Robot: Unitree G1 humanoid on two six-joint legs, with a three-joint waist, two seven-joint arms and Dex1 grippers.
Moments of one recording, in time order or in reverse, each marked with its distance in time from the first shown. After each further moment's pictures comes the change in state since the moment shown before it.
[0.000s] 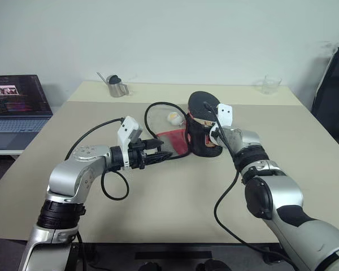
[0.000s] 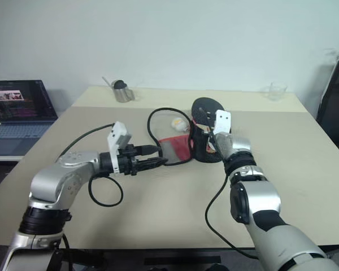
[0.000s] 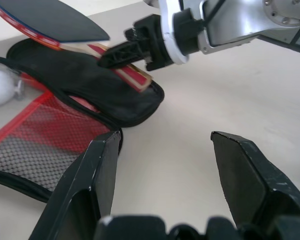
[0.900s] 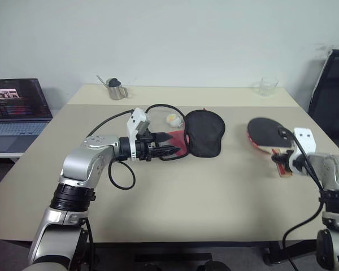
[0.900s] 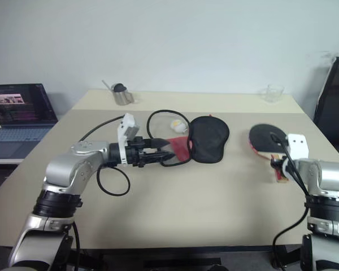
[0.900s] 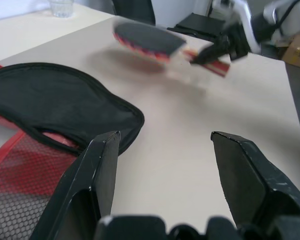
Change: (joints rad) left arm -0.155 -0.038 -0.076 0.204 0.040 -0.100 -0.120; right arm 0.521 -0.474 0.000 -0.974 0.073 0.722 0.235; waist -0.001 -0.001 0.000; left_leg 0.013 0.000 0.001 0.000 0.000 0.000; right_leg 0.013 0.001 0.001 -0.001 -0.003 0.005
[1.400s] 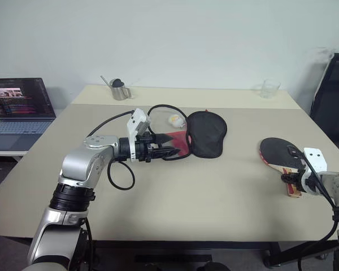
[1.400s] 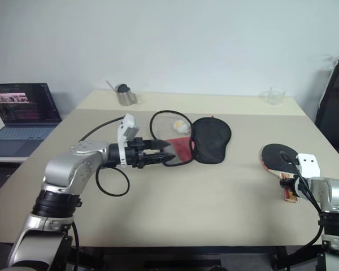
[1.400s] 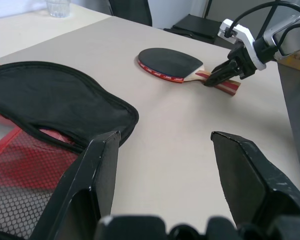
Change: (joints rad) left arm 0.000 0.002 0.000 -0.020 -0.015 0.020 -0.020; right arm 0.254 -0.126 -0.001 0.056 0.000 -0.037 0.113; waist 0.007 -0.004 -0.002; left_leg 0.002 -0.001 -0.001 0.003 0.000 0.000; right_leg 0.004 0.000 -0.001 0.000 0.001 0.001
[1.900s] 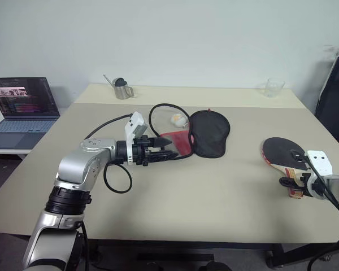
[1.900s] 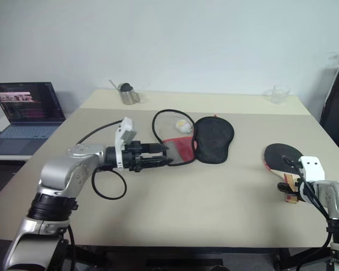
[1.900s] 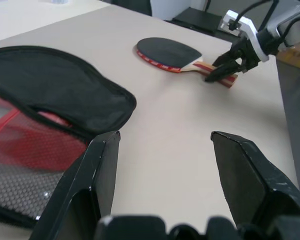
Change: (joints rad) left arm 0.014 0.016 0.000 -0.012 -0.010 0.012 -0.026; right arm 0.063 -0.055 0.000 -0.078 0.027 0.052 0.043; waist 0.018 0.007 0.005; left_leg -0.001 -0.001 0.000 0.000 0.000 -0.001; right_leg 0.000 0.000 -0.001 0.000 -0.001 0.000
